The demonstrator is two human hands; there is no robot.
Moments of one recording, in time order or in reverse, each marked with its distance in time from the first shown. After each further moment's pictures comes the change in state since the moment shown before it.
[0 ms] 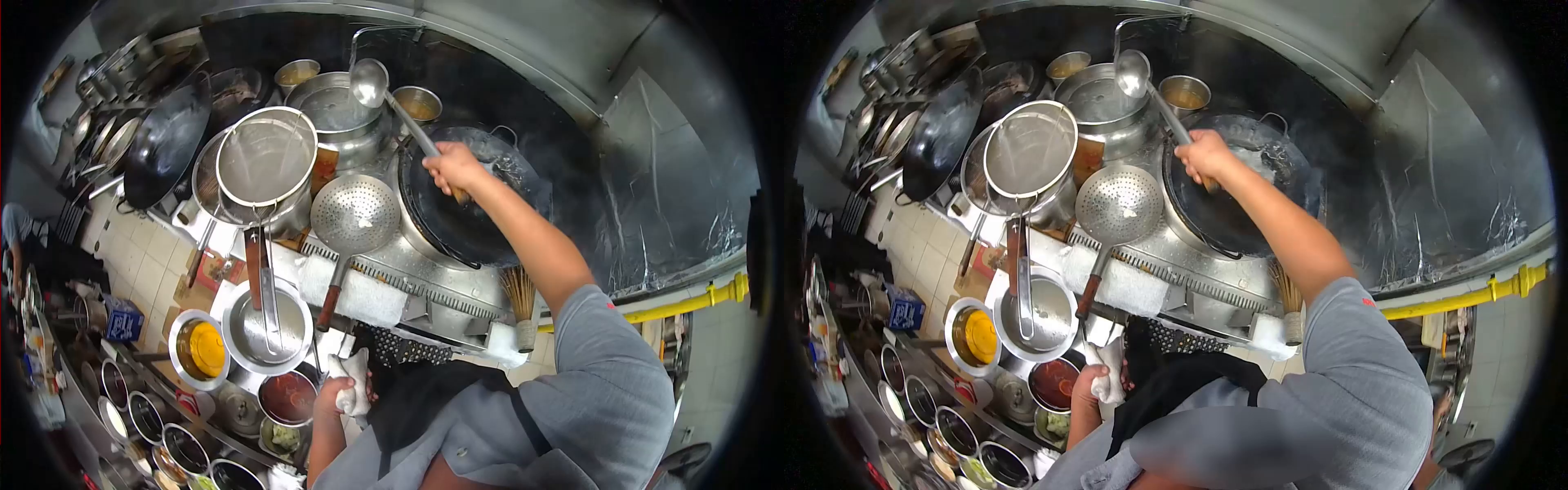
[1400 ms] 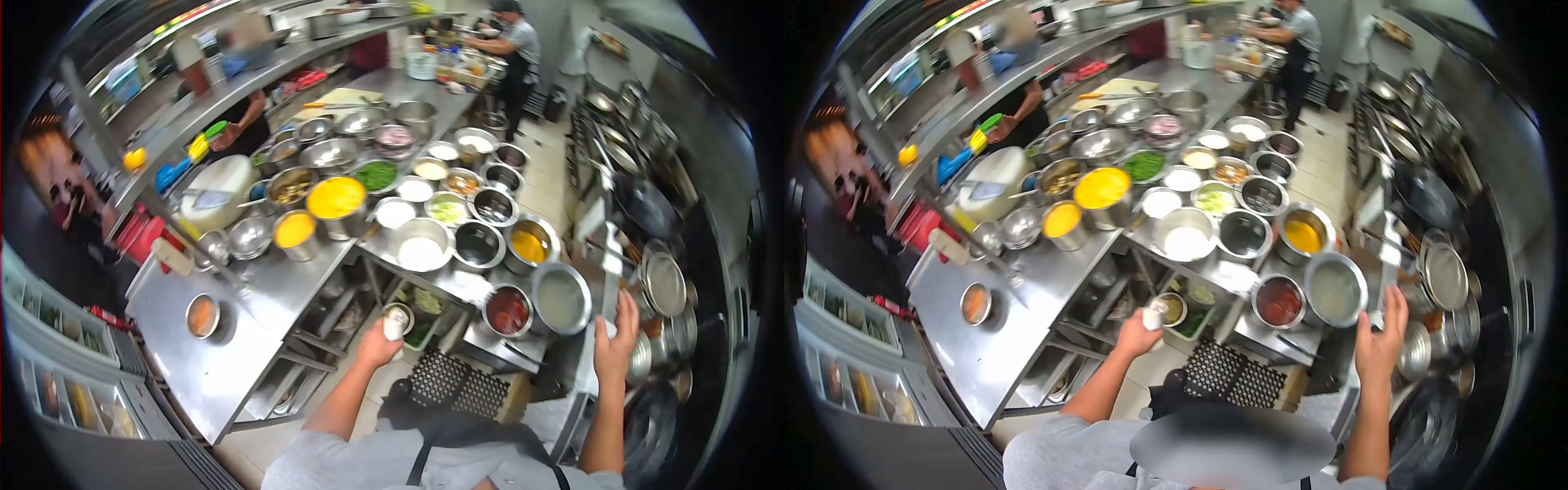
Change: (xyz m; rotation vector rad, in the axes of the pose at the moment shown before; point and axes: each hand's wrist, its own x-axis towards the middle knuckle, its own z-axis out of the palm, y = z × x) left_hand -0.297 -0.371 0.008 0.489 2.163 0.710; right_hand -0.401 -0.002 0.207 -0.372 -0.474 -1.357
